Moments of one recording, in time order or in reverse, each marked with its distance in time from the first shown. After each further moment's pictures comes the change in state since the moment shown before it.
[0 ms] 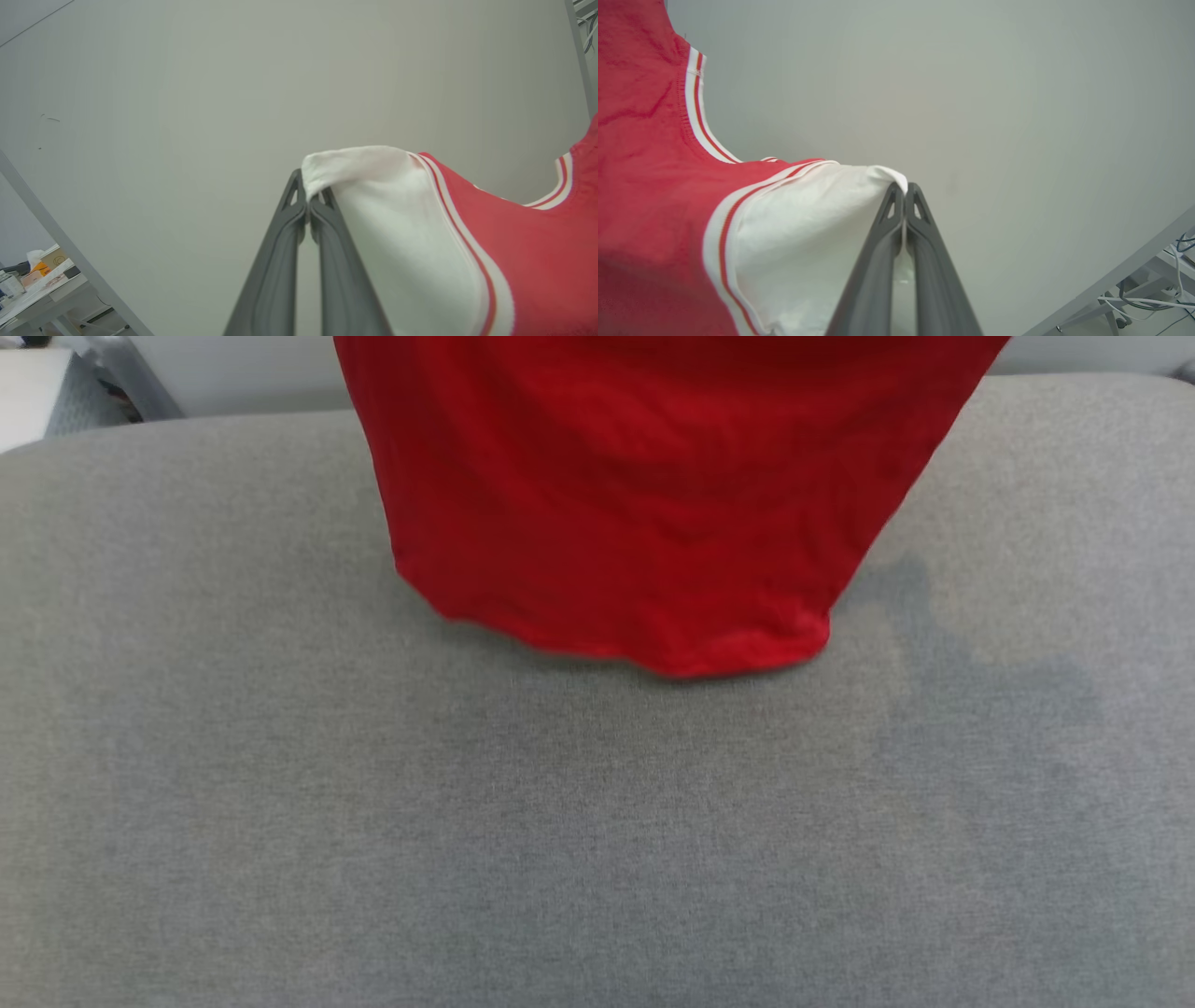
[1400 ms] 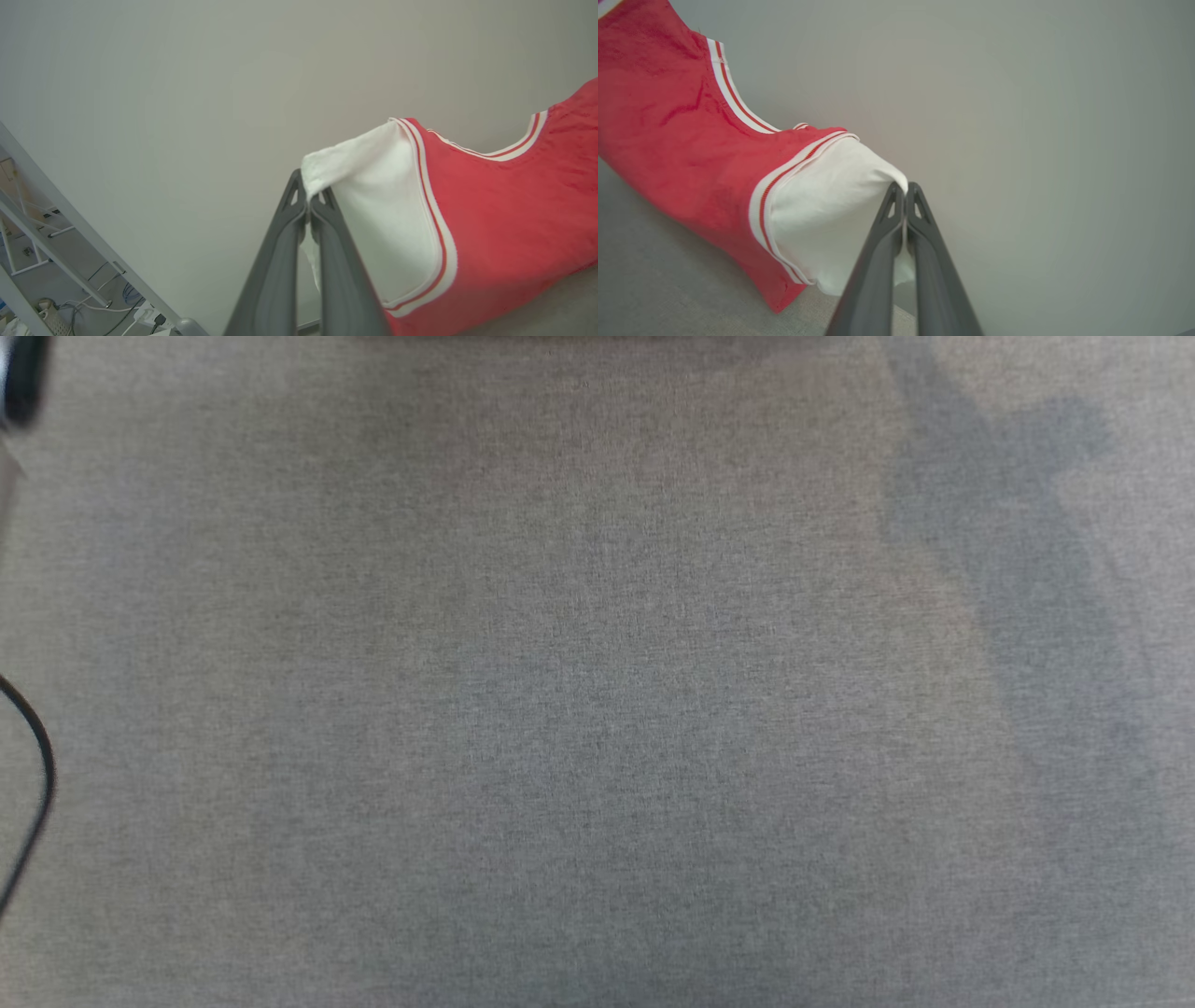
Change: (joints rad) left arm 0.157 -0.077 0.156 0.265 0.051 -0.051 -0.209; right arm -0.257 0.195 0.437 0.527 0.127 0.000 -0.427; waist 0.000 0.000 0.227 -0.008
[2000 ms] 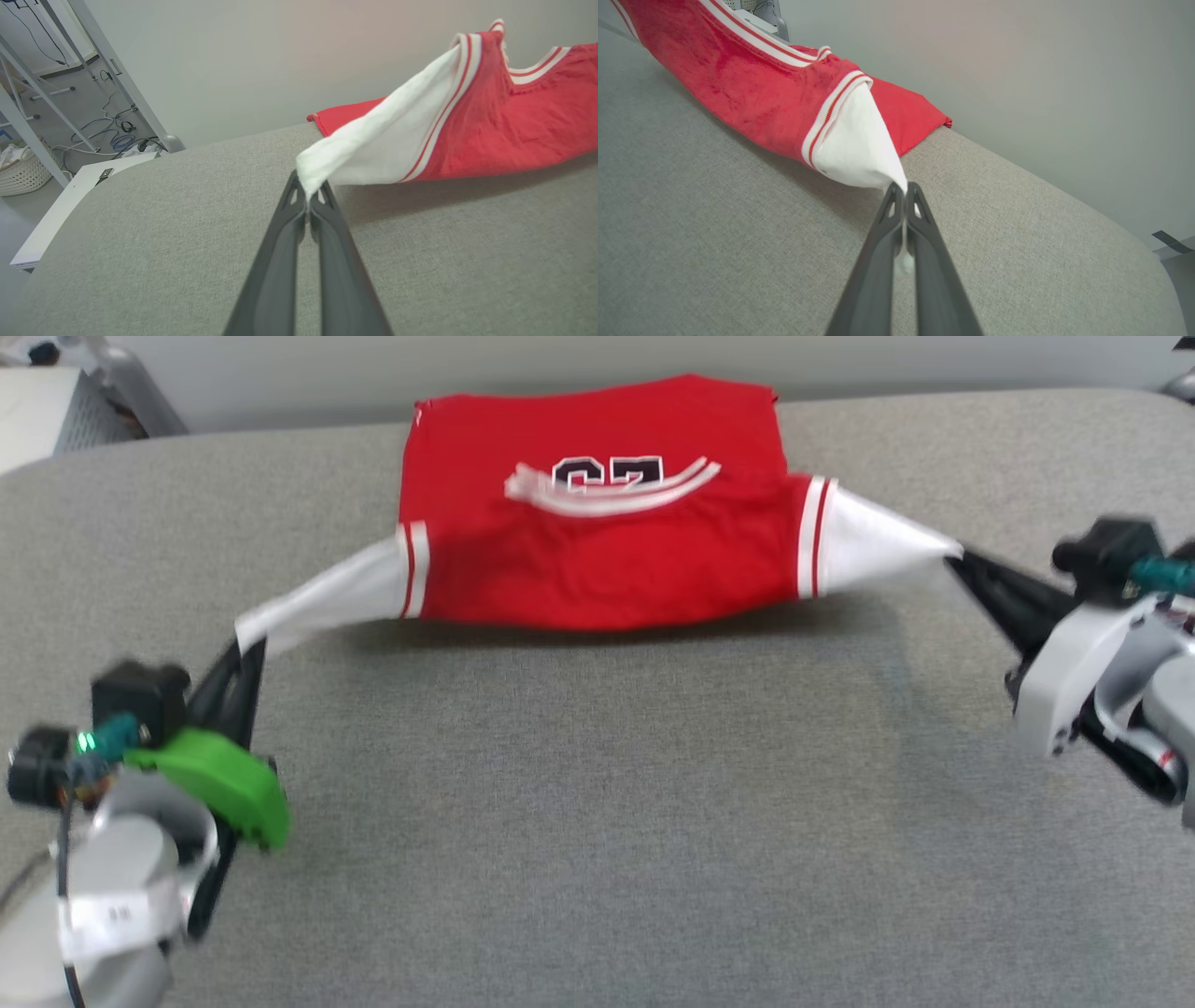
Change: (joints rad) left arm 0.895 0.084 0.119 -0.370 -0.081 0.180 0.000; right arm 0.598 -0.140 0.102 -0.241 0.108 0.000 -0.051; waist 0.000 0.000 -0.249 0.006
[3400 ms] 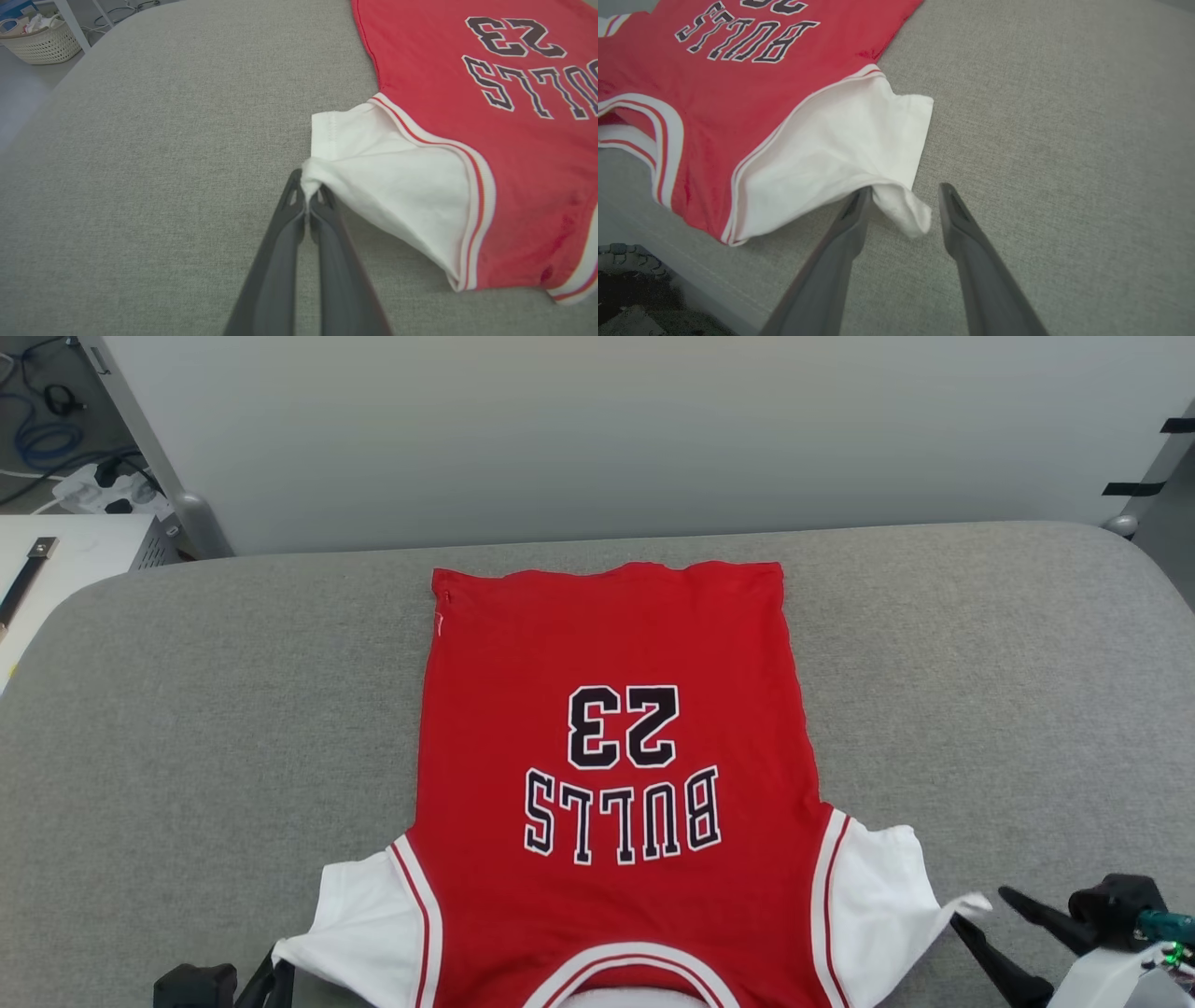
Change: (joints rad) left arm 0.568 -0.041 0.047 -0.153 -0.036 0.183 0.000; right arm 0.848 0.000 -0.480 -0.201 -0.153 0.000 0.078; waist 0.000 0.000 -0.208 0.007
